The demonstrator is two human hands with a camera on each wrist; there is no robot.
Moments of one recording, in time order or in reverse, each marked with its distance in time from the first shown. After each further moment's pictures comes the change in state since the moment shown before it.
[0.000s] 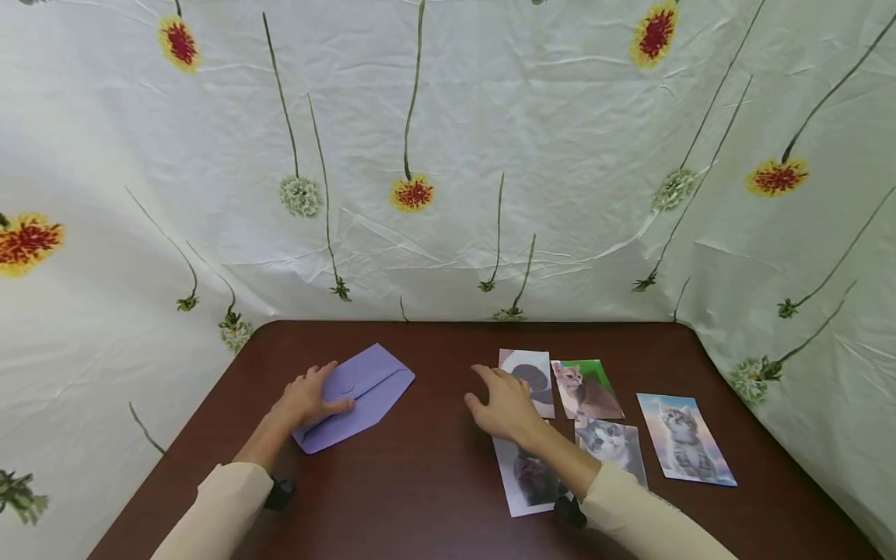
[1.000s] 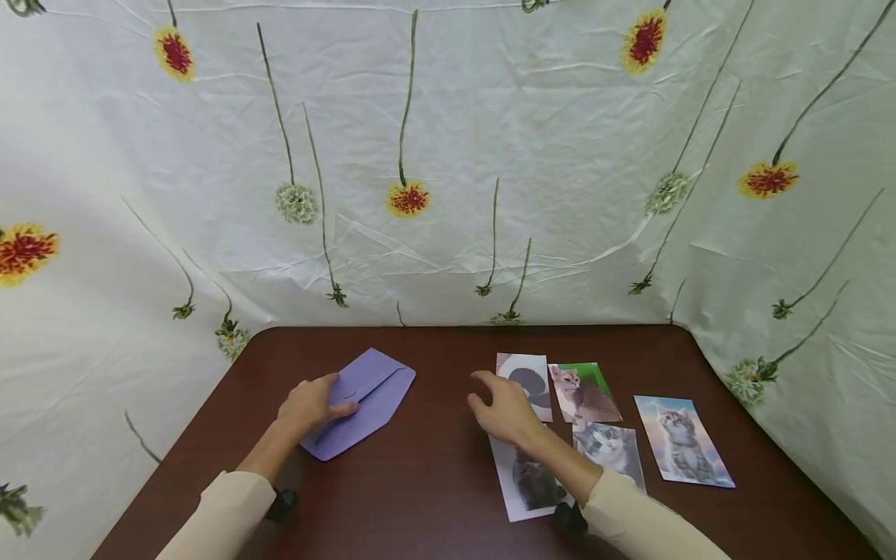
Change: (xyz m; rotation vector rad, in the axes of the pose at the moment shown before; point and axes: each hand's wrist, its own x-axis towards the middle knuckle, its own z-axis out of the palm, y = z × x) left_hand -0.001 0.017 0.006 0.055 0.075 -0.014; right_hand 0.001 0.006 0.000 0.127 0.071 -0.028
